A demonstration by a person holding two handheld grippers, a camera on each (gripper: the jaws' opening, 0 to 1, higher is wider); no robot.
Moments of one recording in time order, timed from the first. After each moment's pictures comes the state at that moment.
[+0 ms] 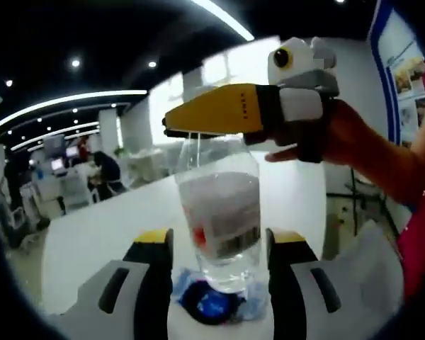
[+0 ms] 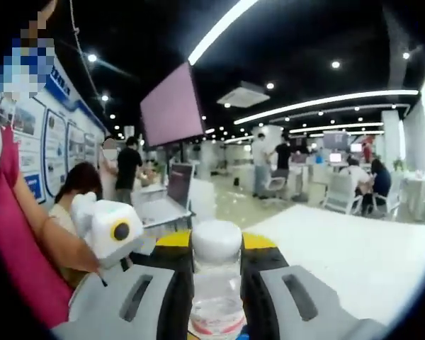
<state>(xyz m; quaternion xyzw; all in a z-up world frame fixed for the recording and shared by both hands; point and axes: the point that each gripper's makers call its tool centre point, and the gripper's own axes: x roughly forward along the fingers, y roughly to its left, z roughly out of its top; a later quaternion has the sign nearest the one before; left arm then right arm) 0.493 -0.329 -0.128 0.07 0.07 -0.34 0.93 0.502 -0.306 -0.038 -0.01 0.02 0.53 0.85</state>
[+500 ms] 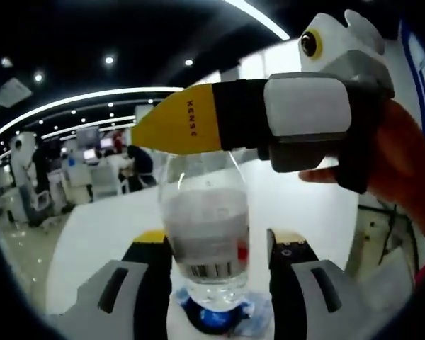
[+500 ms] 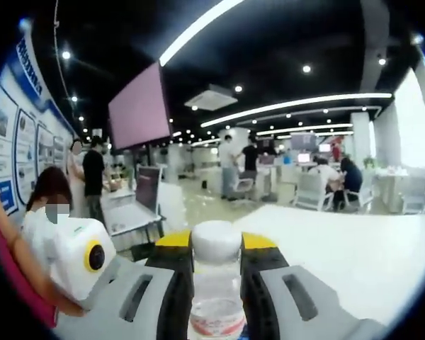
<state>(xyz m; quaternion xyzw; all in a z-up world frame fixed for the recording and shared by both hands) 0.514 -0.341 -0.127 0.06 0.07 -0.26 0.96 0.521 -0.309 -0.045 0.00 0.02 0.45 0.89</state>
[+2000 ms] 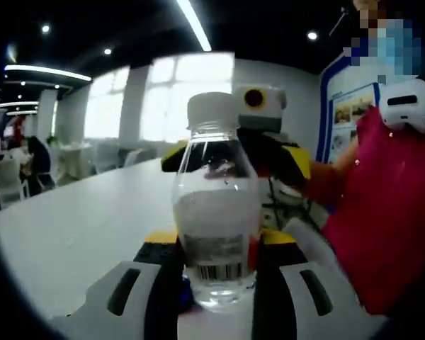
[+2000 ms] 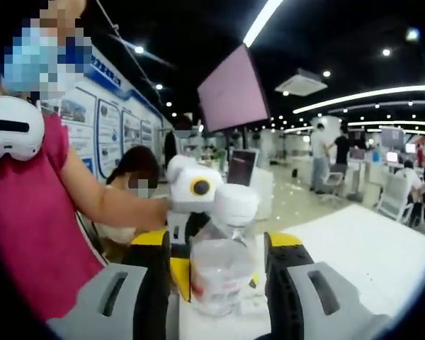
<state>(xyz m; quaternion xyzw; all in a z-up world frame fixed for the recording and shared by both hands) 0.444 -0.289 -0.115 0.00 0.09 -0.60 0.80 0.436 -0.248 -0.062 -0.05 0.04 0.71 0.70</state>
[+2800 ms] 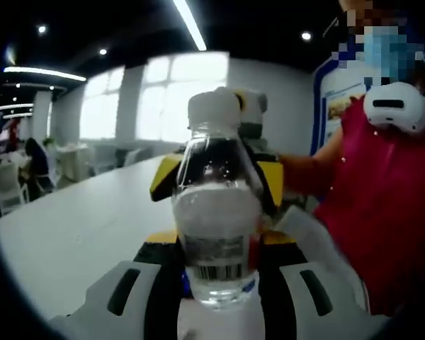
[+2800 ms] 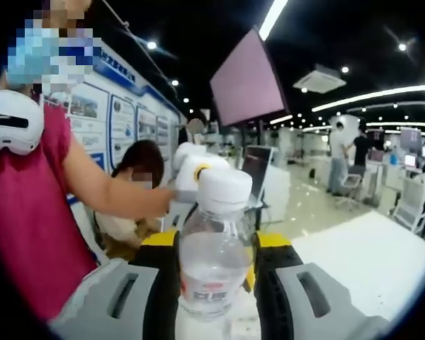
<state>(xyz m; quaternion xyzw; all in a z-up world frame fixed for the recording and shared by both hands) 0.473 -0.226 -0.114 0.02 0.09 -0.61 0.79 0.472 -0.172 -0.071 -0.07 0.03 0.74 0.67</state>
